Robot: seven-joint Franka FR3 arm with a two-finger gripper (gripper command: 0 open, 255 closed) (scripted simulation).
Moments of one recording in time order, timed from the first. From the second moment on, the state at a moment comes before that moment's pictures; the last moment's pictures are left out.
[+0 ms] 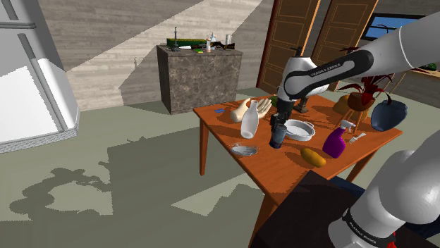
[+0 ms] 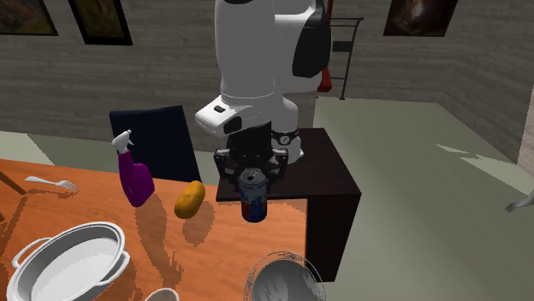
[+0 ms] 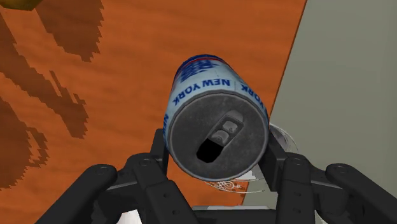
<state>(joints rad) 0.01 -0.19 -0.26 -2.43 -0.06 2.24 -0.15</state>
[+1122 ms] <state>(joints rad) 0.09 0.16 -0.19 -2.05 0.04 2.20 -0.06</state>
